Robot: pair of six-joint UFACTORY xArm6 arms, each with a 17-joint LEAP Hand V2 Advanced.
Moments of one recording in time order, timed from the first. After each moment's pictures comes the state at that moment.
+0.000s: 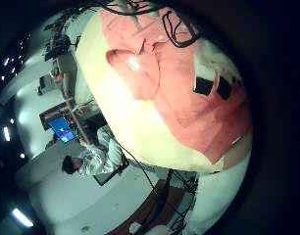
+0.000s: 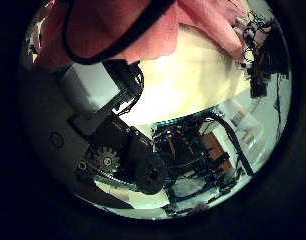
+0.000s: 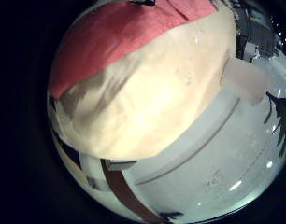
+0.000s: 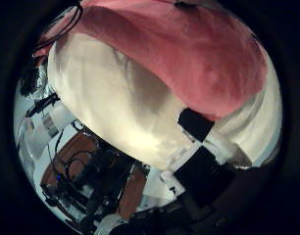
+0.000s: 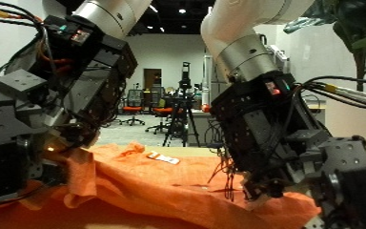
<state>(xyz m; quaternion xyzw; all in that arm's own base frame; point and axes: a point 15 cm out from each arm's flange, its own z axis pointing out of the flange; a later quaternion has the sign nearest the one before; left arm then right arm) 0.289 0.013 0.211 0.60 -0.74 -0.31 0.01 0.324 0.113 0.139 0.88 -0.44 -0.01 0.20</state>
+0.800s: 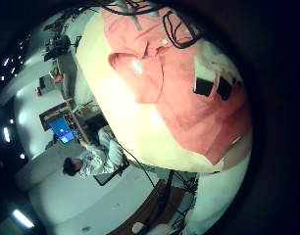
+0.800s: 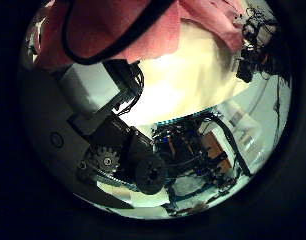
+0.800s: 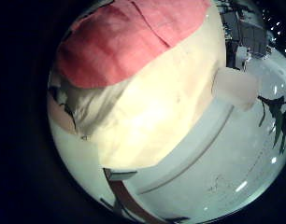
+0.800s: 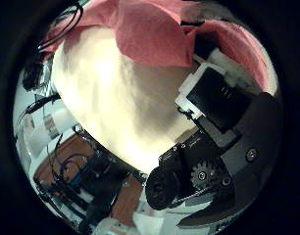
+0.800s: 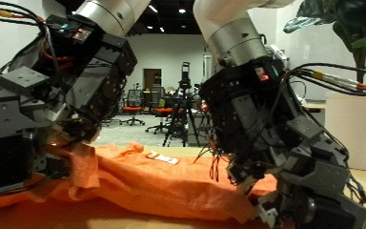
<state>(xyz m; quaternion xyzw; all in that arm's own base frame) 0.297 0.016 0.216 0.60 -0.74 -0.30 0.01 0.331 0.126 0.164 0.89 -0.43 0.02 0.18</state>
